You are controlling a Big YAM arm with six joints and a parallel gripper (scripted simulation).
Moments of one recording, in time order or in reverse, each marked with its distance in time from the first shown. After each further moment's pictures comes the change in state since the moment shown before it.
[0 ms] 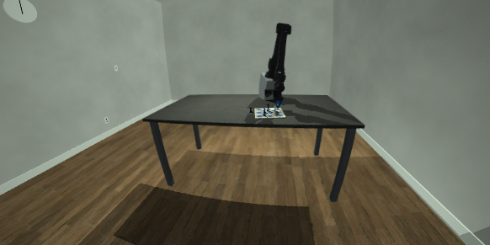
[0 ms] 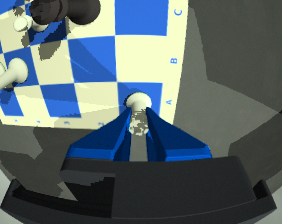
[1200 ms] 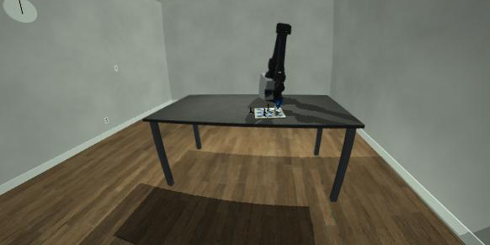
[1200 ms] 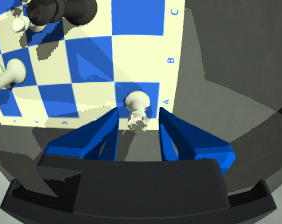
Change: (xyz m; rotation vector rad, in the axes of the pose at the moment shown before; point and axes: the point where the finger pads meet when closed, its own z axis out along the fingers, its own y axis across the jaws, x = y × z) arm 0.000 -0.002 0.000 0.009 0.000 0.000
